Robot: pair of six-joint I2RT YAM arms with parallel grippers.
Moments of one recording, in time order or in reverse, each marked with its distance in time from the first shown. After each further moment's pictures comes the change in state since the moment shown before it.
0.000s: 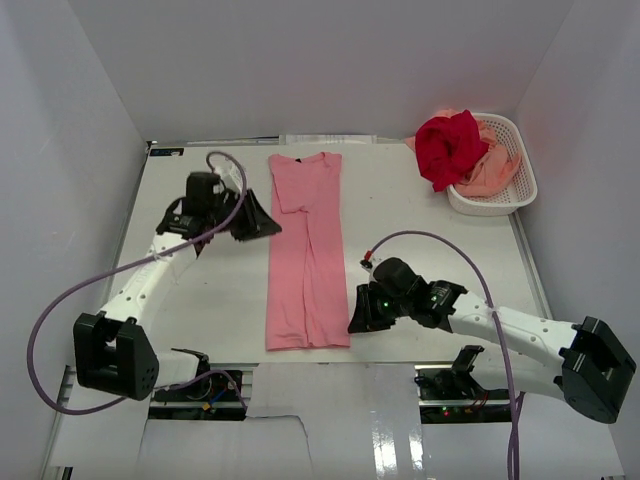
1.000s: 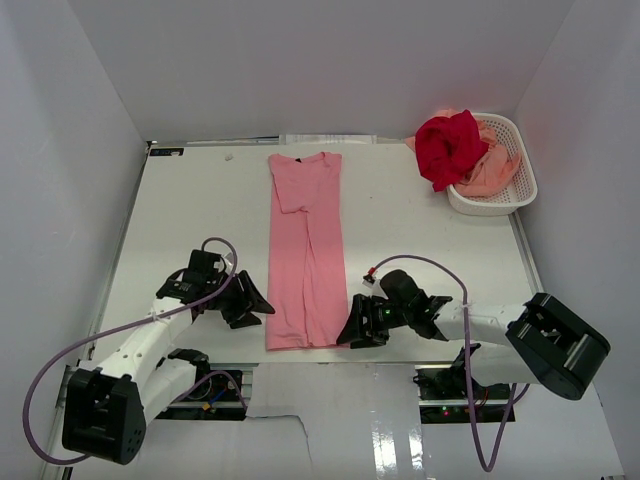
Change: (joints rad) left arm -0.013 -0.343 -0.650 -0.177 -0.017 -0.177; right arm -0.114 0.200 -0.300 0.545 -0.302 0.233
